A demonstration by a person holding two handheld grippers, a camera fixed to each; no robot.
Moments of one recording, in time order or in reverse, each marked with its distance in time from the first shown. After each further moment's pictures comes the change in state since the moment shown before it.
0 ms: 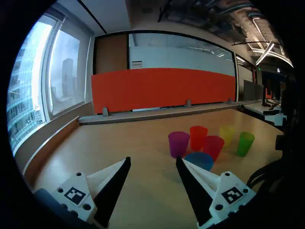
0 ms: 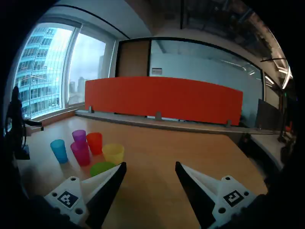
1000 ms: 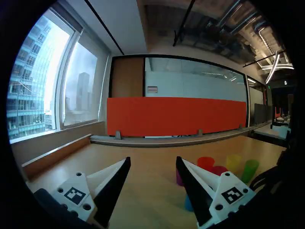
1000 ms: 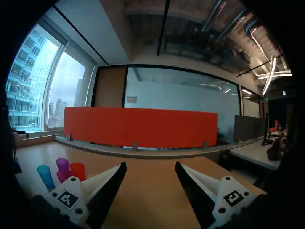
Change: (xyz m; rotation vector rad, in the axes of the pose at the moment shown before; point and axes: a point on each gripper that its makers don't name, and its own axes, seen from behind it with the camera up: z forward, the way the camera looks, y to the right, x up) left arm 0.058 -0.006 -0.013 0.130 0.236 -0.069; right arm 0.066 0.025 -0.012 -0.234 0.263 0.025
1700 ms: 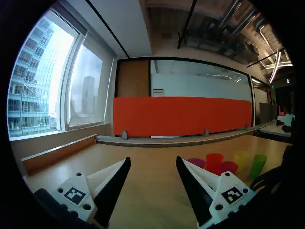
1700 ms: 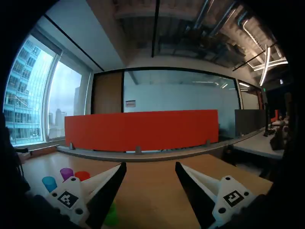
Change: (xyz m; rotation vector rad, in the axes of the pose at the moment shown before) left arm -0.029 -0.016 0.005 0.052 0.028 0.008; right arm 0.003 -0.006 0.004 -0.002 0.017 0.095
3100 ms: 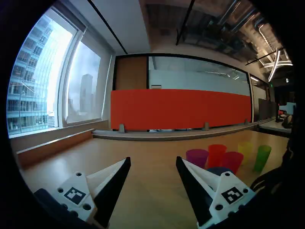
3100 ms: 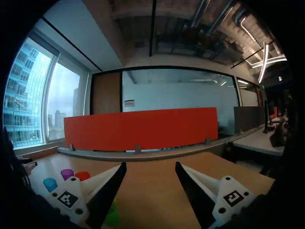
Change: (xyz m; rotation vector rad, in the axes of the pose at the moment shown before) left arm -0.039 0.000 0.017 -0.018 -0.023 0.000; right arm -0.003 0.000 -0.001 -0.006 -0.008 0.019
